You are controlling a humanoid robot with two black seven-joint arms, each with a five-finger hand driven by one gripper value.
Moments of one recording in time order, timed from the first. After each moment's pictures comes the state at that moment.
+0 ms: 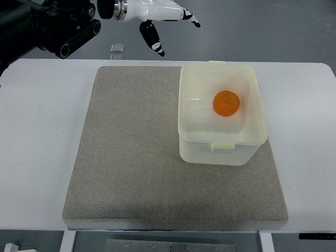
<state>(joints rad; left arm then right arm) -1.58 0.18 0.26 -0.41 1.25 -0.11 -0.61 0.00 0.00 -0.04 0.23 0.08 -0.21 0.10</state>
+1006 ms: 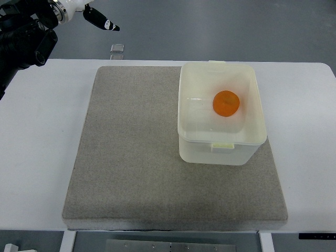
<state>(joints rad) -1.36 0.16 0.24 -0.03 0.69 -0.02 -0.61 0.00 0.00 -0.04 0.23 0.08 -0.21 0.10</state>
